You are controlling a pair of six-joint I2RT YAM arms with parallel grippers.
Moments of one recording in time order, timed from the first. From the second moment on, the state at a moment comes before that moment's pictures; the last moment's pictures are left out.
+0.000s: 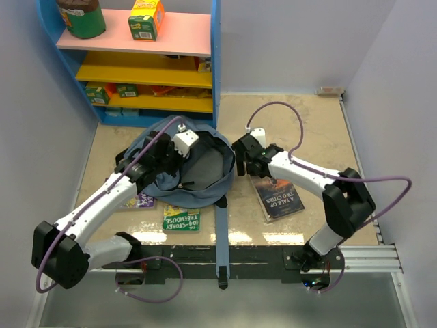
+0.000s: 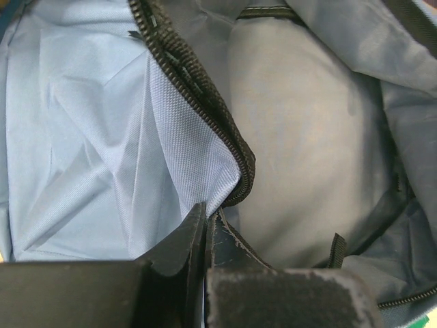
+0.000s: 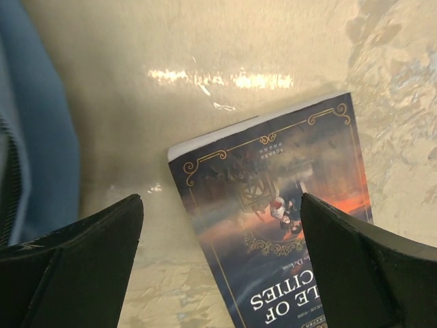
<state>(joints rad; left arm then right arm) -0.50 1.15 0.90 -0.42 0.02 0.25 0.71 1.58 1.12 -0.60 0.53 0.54</state>
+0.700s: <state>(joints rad) -0.50 1.13 0.89 -0.43 0.09 0.32 0.65 1.75 1.06 -0.51 0.50 0.46</state>
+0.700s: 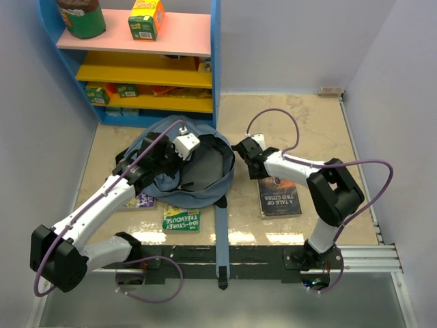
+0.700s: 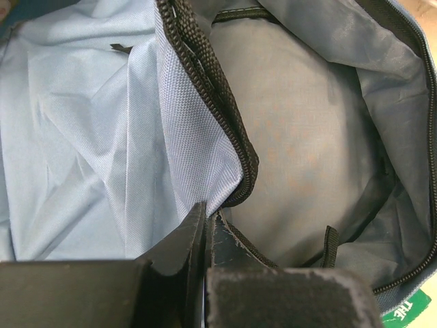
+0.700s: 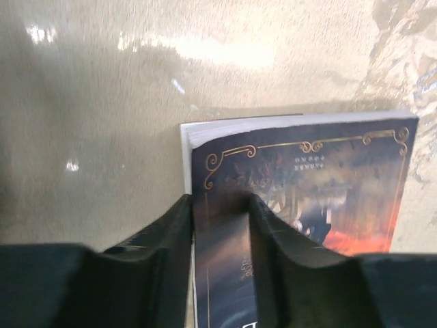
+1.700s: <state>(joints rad) -0.50 1.10 0.85 -0.41 0.10 0.35 0.93 1.39 1.40 -0.65 0.64 0.30</state>
